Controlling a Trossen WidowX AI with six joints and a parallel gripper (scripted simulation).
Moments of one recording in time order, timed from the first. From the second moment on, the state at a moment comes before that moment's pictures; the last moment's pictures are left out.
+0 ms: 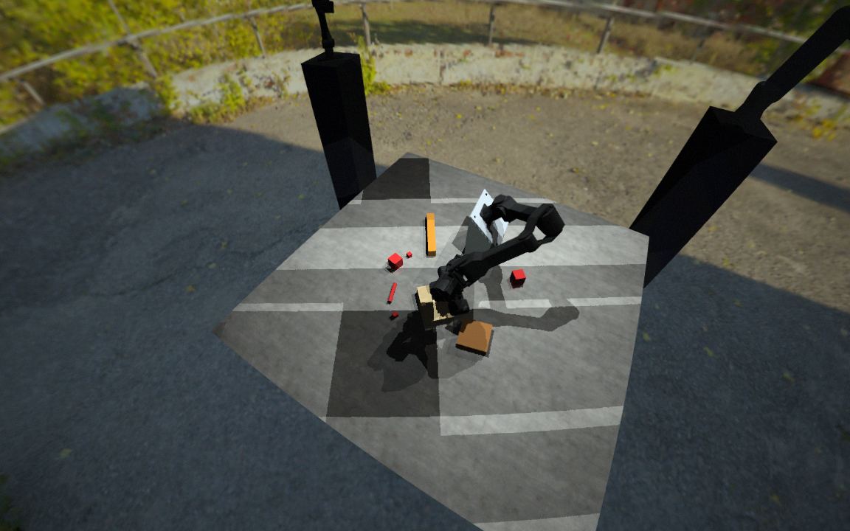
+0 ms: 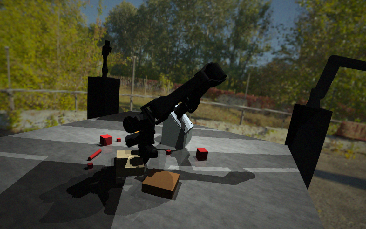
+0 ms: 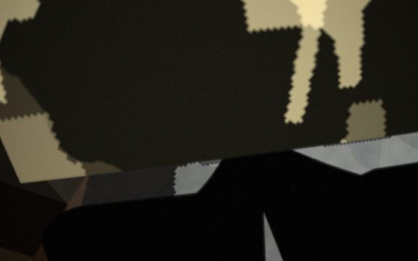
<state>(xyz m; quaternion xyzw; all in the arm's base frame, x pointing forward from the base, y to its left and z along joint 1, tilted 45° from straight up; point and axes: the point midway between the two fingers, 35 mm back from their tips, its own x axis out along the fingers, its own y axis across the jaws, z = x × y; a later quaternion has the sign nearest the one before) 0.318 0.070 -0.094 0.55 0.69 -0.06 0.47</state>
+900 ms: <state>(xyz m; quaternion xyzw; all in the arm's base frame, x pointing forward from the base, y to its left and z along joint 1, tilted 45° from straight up) 0.316 0.075 -0.088 0.55 0.69 -0.05 0.47</state>
